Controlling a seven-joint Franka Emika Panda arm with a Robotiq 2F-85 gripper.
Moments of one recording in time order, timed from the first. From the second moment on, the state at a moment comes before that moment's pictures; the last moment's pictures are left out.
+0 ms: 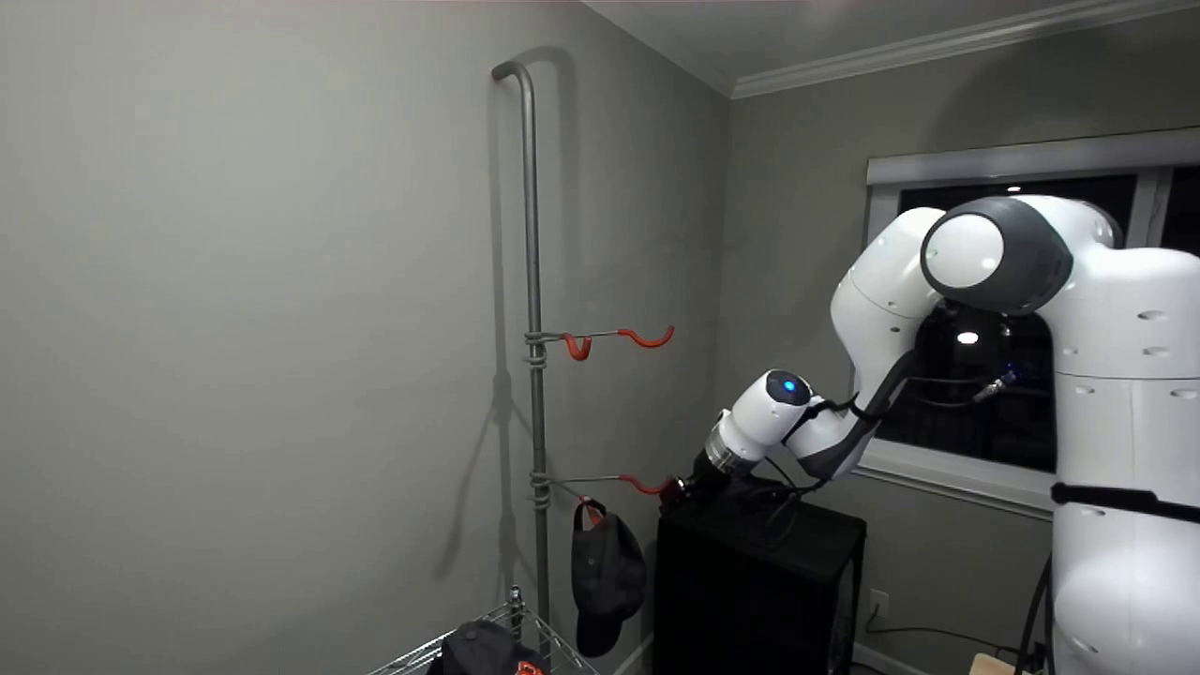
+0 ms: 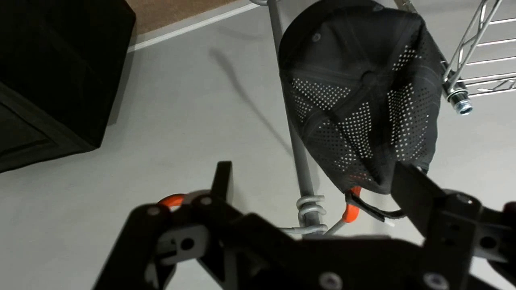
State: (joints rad) arm -0.09 0.15 -0.25 -2.34 -1.76 3.31 1.73
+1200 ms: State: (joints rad) arm -0.01 0.39 -0.15 -2.11 -1.70 3.30 1.72
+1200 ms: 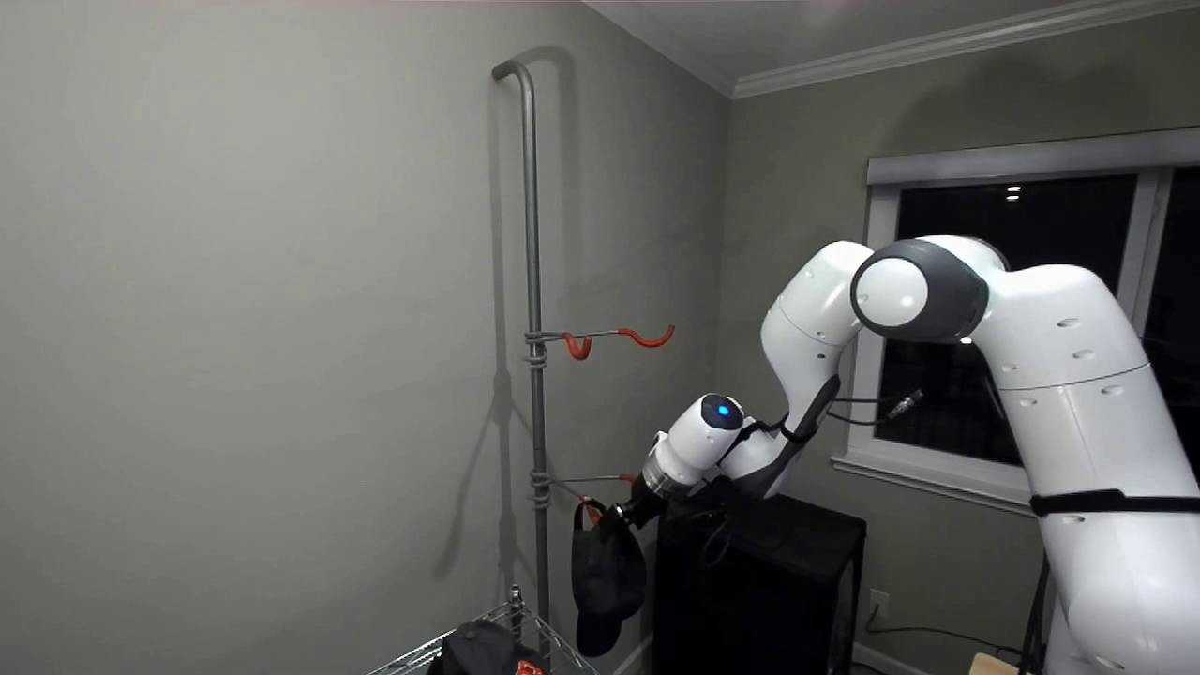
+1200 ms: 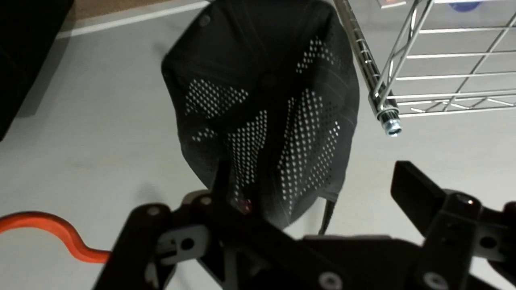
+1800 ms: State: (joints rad) arm -0.01 0.51 -0.12 -2.02 -1.70 3.30 1.73
